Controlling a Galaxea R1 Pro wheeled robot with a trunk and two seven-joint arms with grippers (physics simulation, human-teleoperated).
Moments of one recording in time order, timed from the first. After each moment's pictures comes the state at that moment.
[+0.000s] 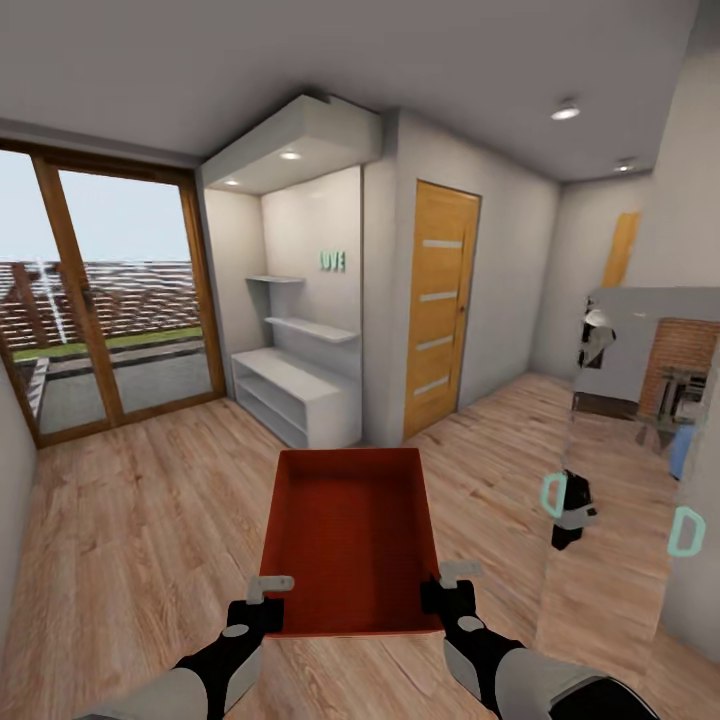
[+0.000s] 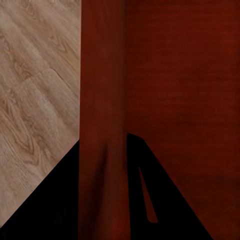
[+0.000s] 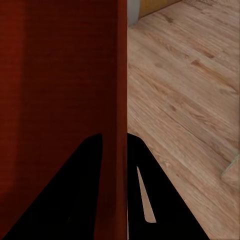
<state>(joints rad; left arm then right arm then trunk) -0.65 -0.09 -0.12 -0.11 0.11 -0.14 0.18 -0.72 0.13 0.28 0.01 -0.20 -0.32 -0.16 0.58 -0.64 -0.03</state>
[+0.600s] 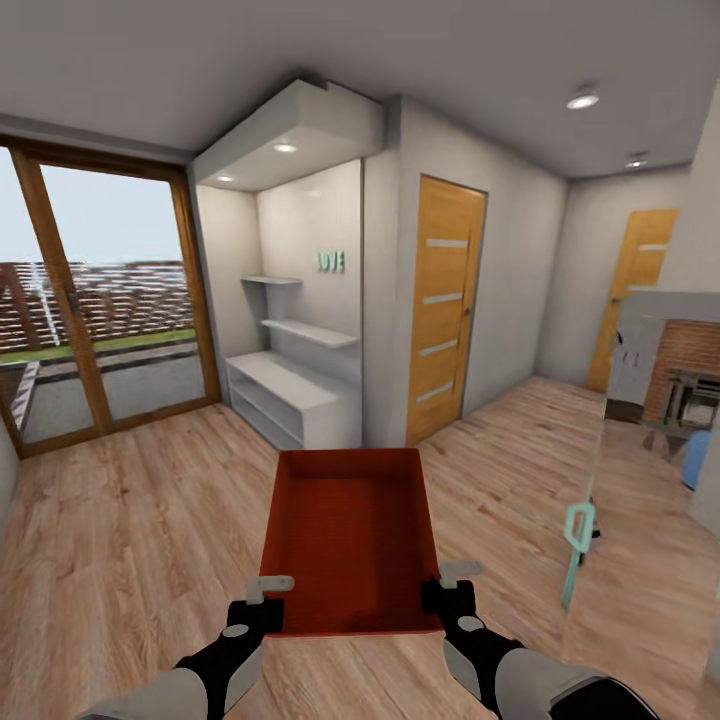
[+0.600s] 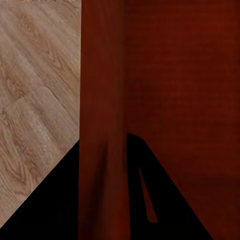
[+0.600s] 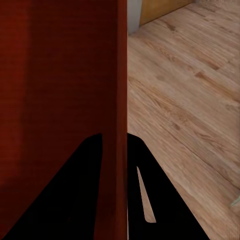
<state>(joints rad) -0.65 -0.09 -0.12 -0.11 0.10 -0.14 0.18 -0.72 0.13 0.28 0.01 -0.20 -0.32 -0.16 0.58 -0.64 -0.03</state>
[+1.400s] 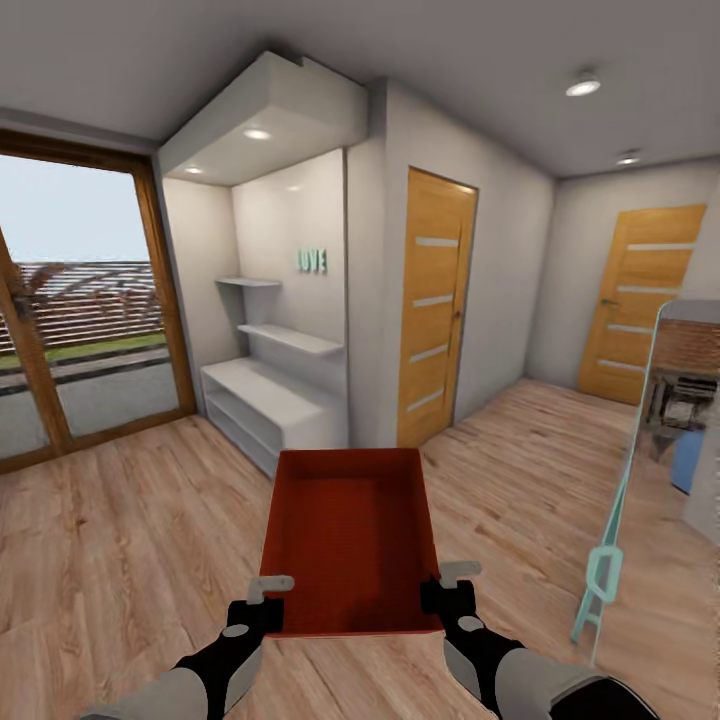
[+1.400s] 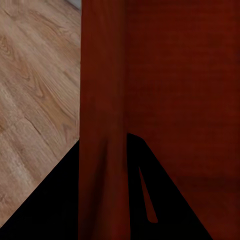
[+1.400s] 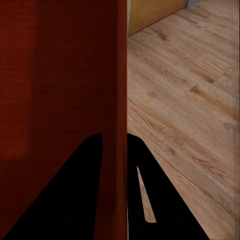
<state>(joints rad) -0.65 -0.09 -0.12 -0.11 0.10 -0.14 0.18 -0.72 0.13 0.28 0.01 -0.20 -0.32 -0.16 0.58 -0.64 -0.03</state>
